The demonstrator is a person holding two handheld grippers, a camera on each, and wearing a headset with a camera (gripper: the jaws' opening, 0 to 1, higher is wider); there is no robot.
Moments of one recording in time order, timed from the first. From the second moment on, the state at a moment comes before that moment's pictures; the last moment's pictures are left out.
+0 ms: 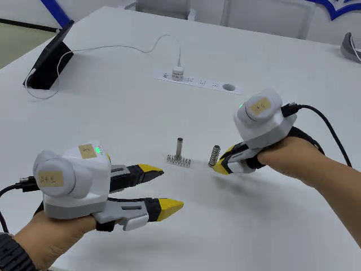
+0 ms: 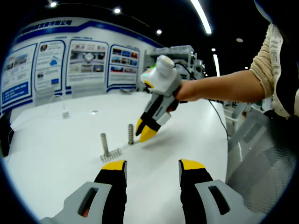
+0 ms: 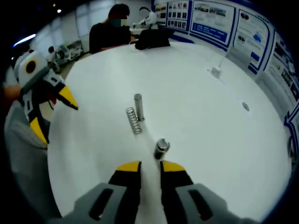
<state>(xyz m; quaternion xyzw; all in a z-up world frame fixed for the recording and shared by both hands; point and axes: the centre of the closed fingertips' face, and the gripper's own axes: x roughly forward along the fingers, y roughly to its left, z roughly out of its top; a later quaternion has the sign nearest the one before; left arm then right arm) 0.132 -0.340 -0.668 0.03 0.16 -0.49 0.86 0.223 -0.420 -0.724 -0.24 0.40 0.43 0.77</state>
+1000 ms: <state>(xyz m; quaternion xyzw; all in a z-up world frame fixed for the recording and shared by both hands) 0.133 -0.332 -0.664 0.03 0.16 -0.47 0.87 0.232 -0.356 -0.711 -0.27 0.33 0.49 0.76</state>
